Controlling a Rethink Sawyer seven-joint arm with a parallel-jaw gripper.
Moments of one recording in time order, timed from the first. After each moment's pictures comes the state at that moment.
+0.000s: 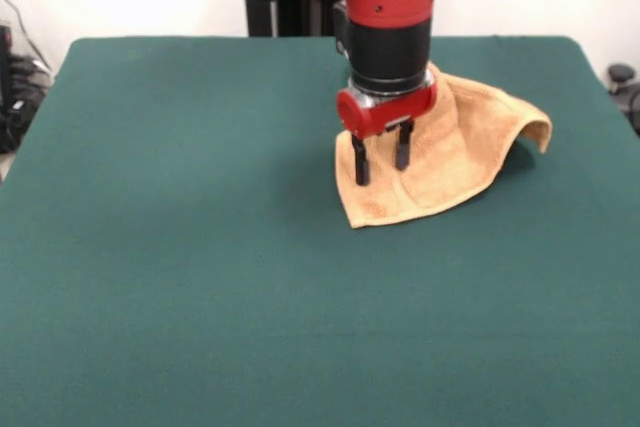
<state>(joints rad) -0.40 -0.46 0.37 1.66 -0.69 0.41 1.58</state>
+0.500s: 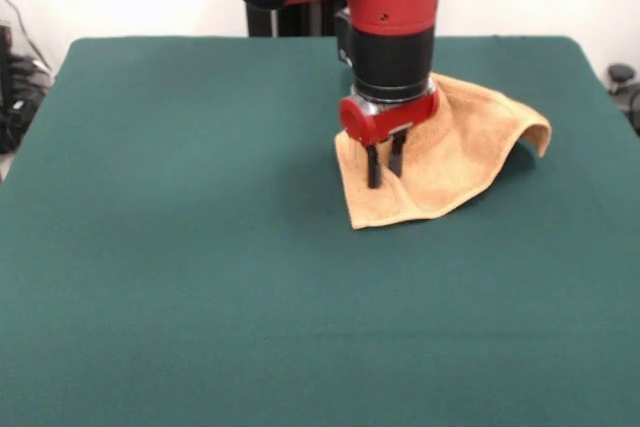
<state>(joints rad) -0.39 -0.45 0.37 1.64 -0.72 0.41 1.58</state>
